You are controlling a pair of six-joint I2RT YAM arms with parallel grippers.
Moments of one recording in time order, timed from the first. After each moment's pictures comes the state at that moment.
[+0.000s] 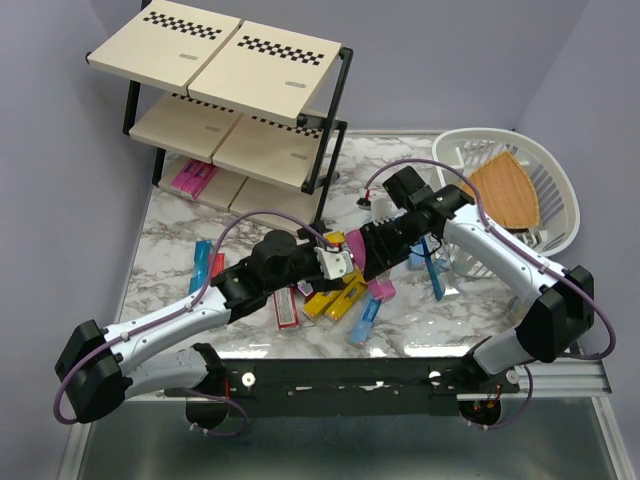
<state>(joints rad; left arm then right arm) -0.89 1.05 0.69 0.08 0.12 0.56 0.60 1.48 1.32 -1.02 -0.49 0.11</state>
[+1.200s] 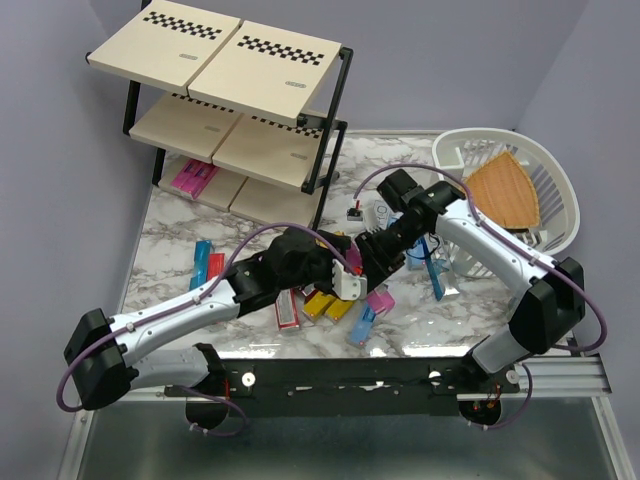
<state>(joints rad) -0.98 1.13 0.81 -0.07 0.16 0.91 0.61 1.54 1.37 -1.16 -0.75 -0.08</state>
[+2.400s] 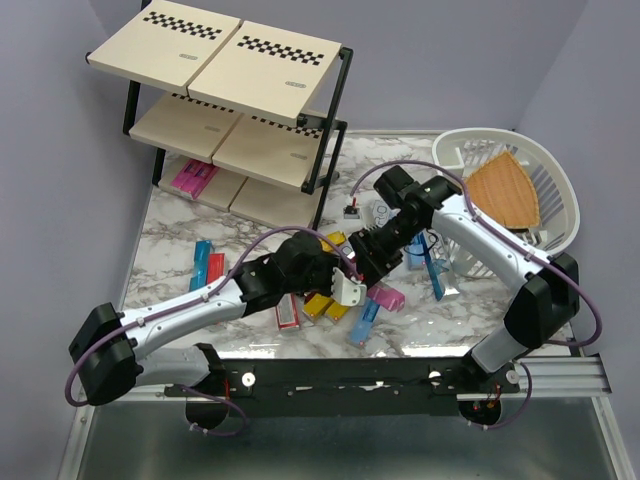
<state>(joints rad) -0.98 1.19 0.81 -0.17 0.20 0.90 0.62 1.59 1.42 -1.21 -0.79 -0.10</state>
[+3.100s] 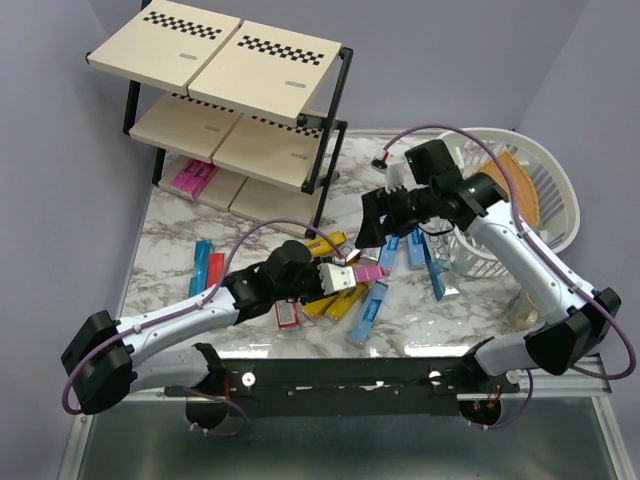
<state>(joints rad) -0.96 1.12 0.67 -0.14 0.17 0.51 0.58 1.45 1.52 -1.01 -0.50 0.12</state>
